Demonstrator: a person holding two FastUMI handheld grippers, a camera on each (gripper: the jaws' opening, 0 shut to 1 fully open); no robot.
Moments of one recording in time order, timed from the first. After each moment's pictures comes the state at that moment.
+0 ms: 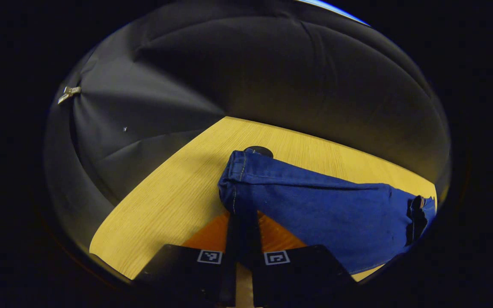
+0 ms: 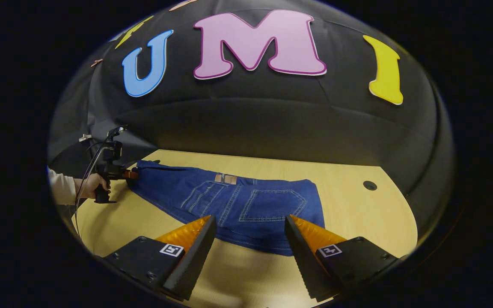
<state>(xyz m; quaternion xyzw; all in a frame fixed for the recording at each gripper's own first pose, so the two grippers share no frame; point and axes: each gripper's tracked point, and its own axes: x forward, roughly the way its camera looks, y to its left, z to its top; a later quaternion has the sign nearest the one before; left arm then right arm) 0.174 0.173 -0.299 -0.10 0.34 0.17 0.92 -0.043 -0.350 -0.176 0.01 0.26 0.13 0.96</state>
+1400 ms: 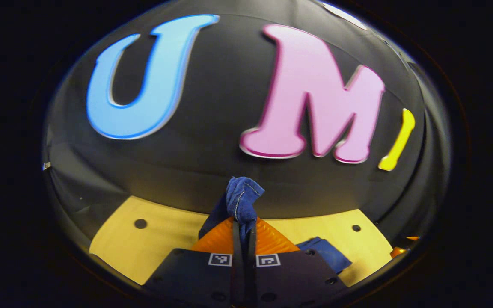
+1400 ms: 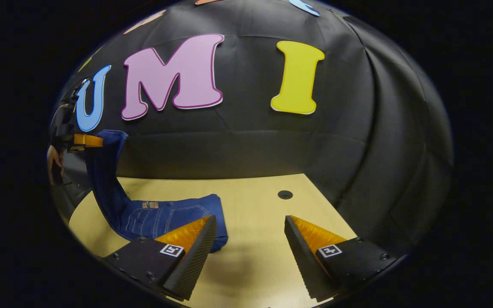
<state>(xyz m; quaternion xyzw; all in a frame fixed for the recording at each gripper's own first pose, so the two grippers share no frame) 0.200 -0.165 -0.002 -0.08 0.18 -0.05 0.98 -0.064 -0.548 -0.098 0.02 0.21 -0.06 0.98</state>
